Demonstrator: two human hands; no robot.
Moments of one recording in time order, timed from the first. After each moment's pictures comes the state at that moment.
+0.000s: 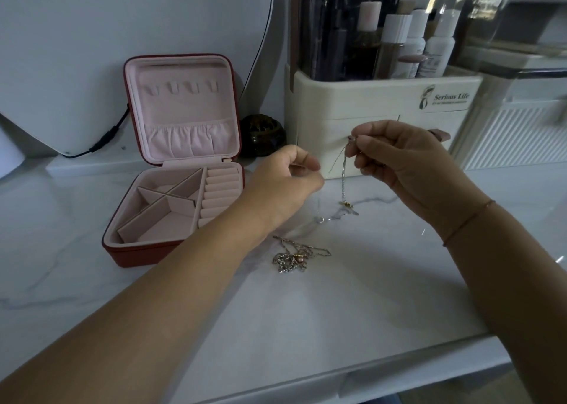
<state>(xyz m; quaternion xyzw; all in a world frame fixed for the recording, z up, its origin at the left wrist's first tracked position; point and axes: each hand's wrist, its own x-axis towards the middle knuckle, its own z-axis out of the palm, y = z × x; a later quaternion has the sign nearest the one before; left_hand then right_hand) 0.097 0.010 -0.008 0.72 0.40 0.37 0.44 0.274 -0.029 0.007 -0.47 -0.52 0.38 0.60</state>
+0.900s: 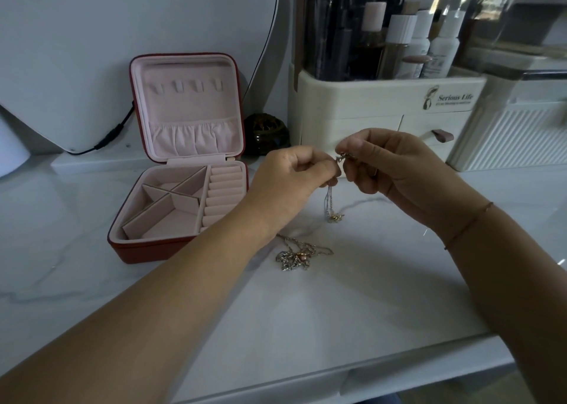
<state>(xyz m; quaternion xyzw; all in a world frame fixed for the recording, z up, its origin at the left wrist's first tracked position) 0.099 0.005 -0.007 0.70 0.33 0.42 0.47 0.263 -0.035 0.008 -0.45 -0.58 0.42 0.53</state>
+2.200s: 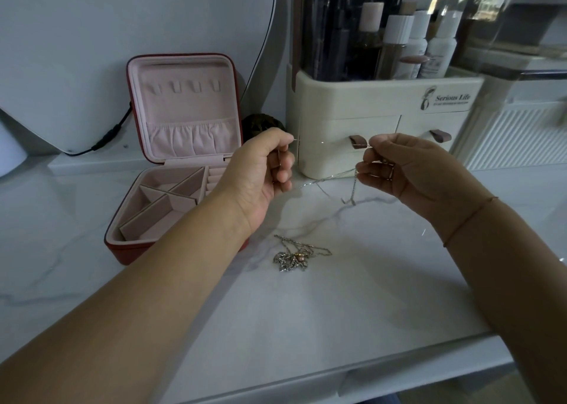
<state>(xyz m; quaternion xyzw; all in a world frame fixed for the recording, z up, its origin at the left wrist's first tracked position) 0.088 0.023 0.003 0.49 0.32 0.46 0.67 0.279 -0.029 0.005 -0.48 -0.39 0.47 0.63</state>
